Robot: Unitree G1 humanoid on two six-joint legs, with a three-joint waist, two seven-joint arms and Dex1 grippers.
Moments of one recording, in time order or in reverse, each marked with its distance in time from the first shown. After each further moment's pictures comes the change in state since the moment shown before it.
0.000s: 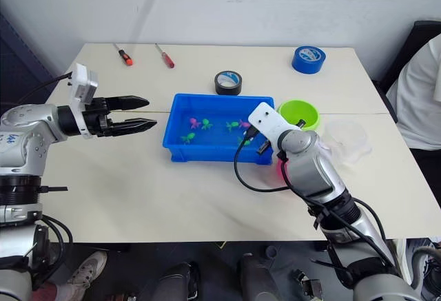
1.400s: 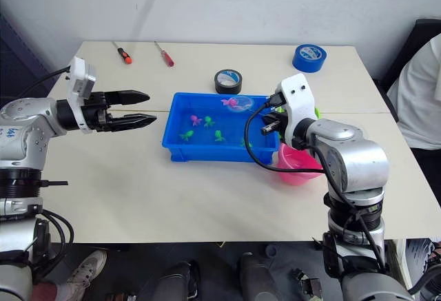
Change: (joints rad) left arm -0.054 0.000 -0.021 0.063 0.003 -0.045 -0.037; right arm 0.009 0.076 -0.390 -0.231 0.480 0.260 -0.089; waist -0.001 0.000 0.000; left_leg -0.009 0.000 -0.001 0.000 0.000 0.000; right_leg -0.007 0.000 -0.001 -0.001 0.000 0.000
